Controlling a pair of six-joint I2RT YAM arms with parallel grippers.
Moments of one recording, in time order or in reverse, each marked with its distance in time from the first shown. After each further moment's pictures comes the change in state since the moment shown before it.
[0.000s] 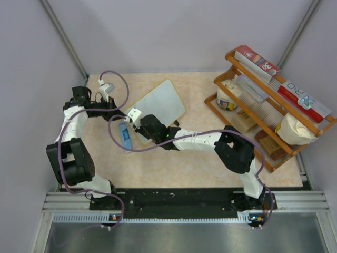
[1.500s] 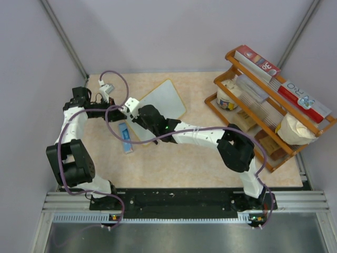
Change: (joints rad) left arm -0.001 -0.013 -0.008 -0.019 0.006 0.008; right arm -0.031 0.004 0.142 -0.050 0.028 -0.057
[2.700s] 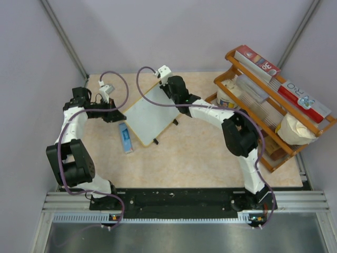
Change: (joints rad) left arm 0.000 0.001 -0.001 -0.008 -0.031 -0.012; right arm -0.348 0.093 0.105 0.082 -0.036 -0.013
